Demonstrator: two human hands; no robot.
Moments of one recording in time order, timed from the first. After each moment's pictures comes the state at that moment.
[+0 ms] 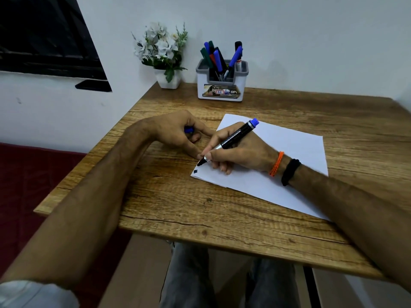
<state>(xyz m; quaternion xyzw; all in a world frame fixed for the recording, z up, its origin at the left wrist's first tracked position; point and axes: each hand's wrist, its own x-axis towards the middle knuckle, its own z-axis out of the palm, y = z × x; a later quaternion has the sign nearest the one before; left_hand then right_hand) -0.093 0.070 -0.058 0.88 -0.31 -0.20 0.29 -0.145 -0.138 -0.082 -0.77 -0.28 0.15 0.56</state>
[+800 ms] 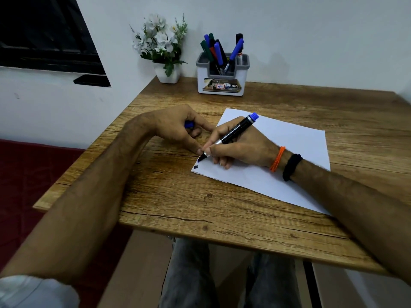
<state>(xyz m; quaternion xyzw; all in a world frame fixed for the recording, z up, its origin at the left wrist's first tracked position) -0.094 0.069 -0.057 0.89 -0.29 -0.20 0.29 -0.145 -0.138 -0.083 -0.77 -0.28 0.15 0.55</state>
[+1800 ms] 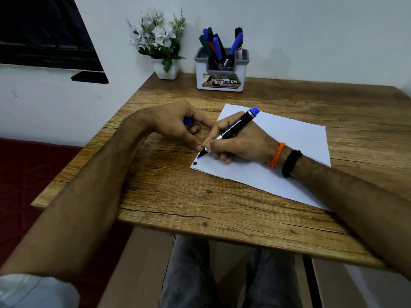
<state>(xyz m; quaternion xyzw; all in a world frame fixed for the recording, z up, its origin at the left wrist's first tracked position) -0.097 0.067 -0.055 0.89 -0.29 -0.20 0.29 -0.146 -0.138 -0.081 -0.77 -0.28 0.13 0.55</state>
